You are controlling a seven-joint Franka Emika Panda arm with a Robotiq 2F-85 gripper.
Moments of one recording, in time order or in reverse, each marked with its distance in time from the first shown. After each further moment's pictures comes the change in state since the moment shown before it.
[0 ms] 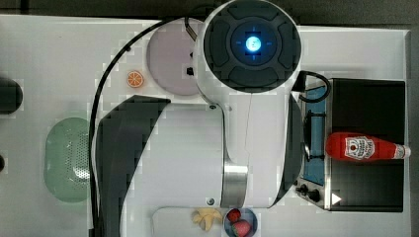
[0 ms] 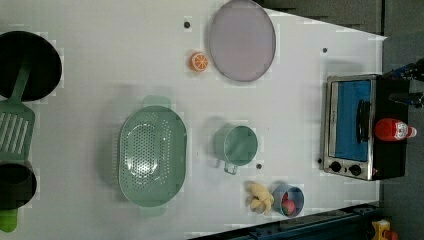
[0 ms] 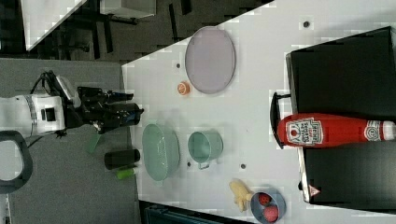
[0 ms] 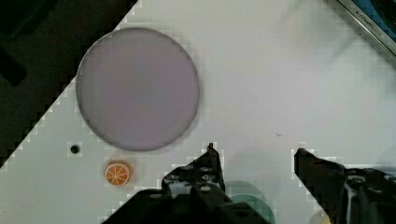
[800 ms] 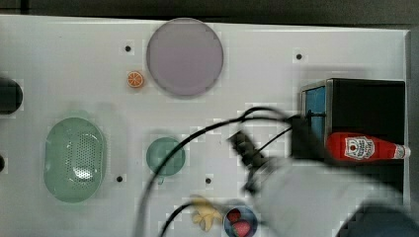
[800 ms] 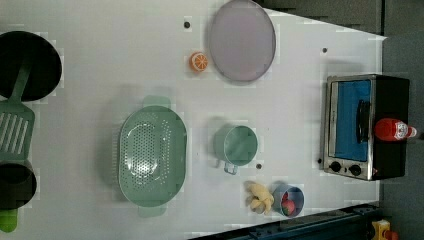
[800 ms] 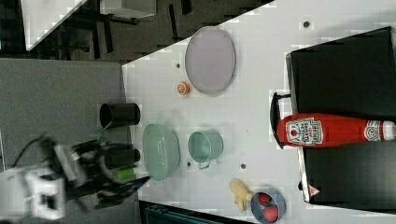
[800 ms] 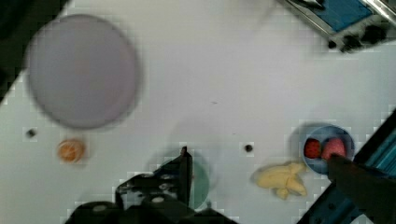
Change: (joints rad) arm -0.026 -0.361 -0.122 -0.271 -0.013 -0.117 -0.018
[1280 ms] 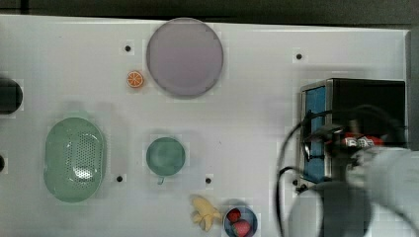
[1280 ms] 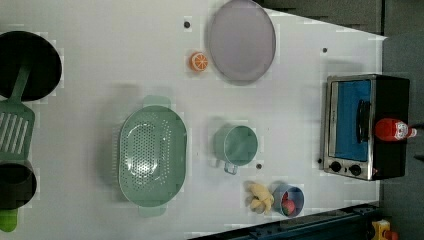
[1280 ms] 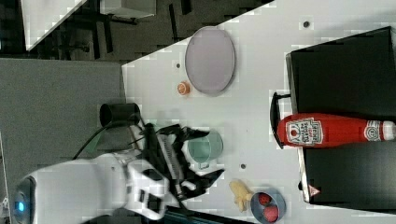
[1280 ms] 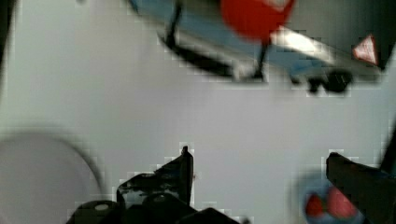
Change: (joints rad) arm -0.051 0.156 -0.255 -0.086 -0.042 0.274 -0.006
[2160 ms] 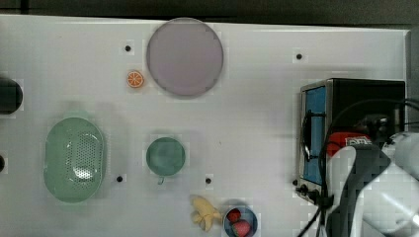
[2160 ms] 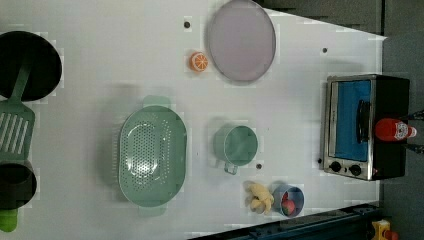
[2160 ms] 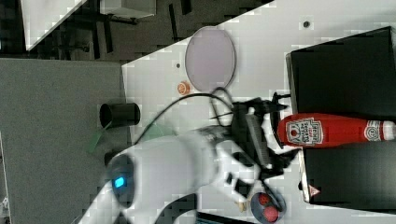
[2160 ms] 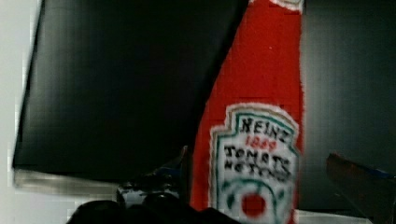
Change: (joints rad) arm -0.025 0.379 -0.177 0.049 0.033 0.330 -0.009
